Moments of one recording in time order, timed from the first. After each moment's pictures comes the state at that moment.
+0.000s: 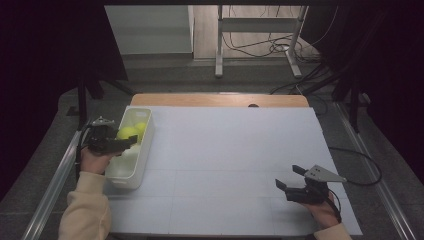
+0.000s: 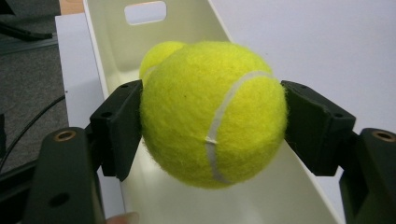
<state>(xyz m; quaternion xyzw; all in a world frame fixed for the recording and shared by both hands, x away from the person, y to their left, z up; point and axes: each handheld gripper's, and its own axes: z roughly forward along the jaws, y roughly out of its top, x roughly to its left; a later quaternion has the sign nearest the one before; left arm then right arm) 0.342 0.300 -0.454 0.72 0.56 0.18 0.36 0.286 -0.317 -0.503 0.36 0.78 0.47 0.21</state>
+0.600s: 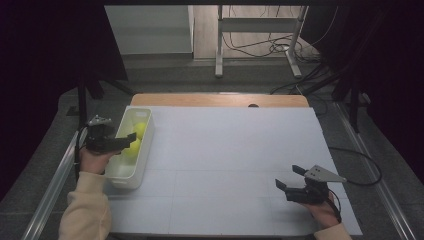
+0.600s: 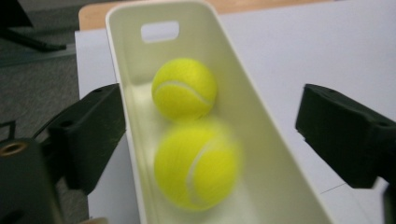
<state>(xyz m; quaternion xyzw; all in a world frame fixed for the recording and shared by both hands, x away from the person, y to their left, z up) 0.338 0.303 -0.448 0.70 0.56 0.20 0.39 0.285 -0.317 -0.502 0.36 0.78 0.47 0.21</state>
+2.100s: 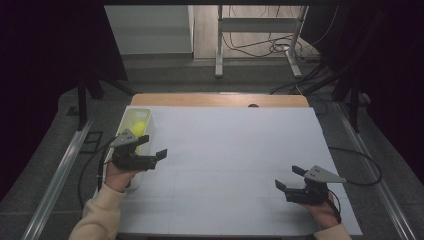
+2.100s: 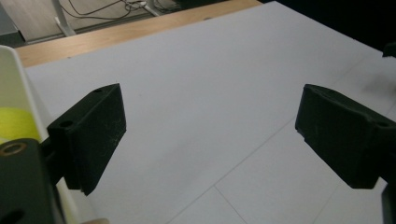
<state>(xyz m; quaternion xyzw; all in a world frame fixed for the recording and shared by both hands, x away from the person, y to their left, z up) 0.298 0.218 -0.451 0.75 0.41 0.17 0.48 0.284 -0.316 -0.502 0.36 0.78 0.47 0.21</state>
